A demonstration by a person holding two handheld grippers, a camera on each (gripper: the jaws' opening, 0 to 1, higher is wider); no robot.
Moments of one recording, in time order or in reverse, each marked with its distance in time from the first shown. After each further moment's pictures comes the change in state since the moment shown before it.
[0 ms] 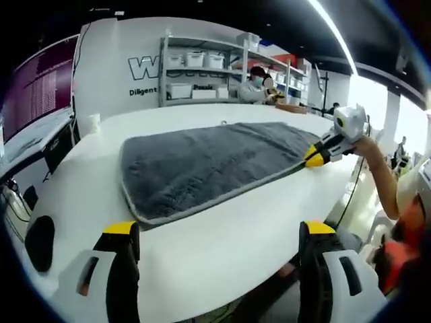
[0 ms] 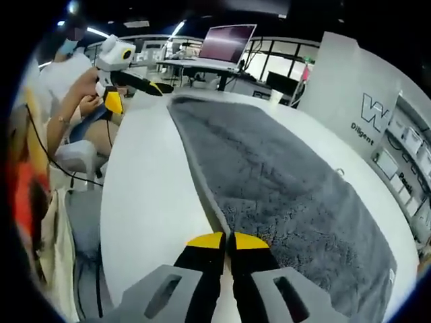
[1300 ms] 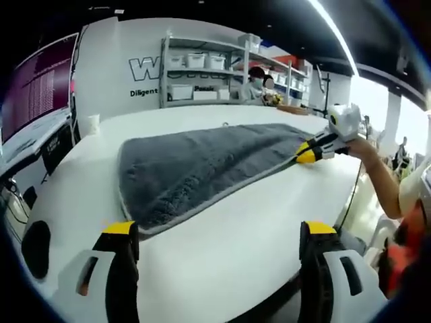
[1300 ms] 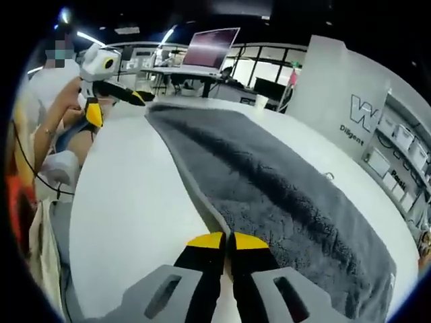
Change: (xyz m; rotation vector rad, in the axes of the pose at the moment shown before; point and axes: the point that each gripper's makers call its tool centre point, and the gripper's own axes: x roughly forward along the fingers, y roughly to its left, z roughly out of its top) left arm 0.016 0.004 0.005 -0.001 -0.008 0.007; right arm 0.020 -0.035 0.010 0.037 -0.053 -0.061
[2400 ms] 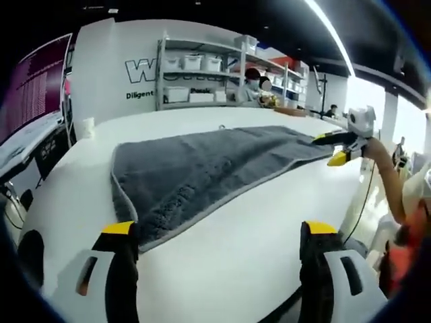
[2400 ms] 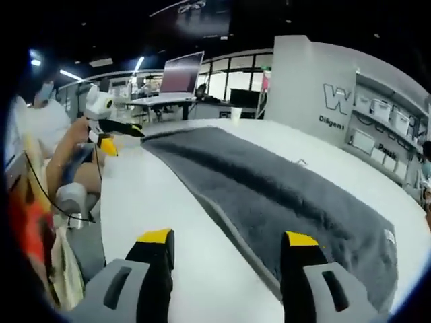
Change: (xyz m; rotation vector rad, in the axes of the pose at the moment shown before) left arm 0.014 -0.003 0.010 0.007 -0.019 -0.021; right arm -0.061 -0.009 -0.007 0.186 -0.110 -0.046
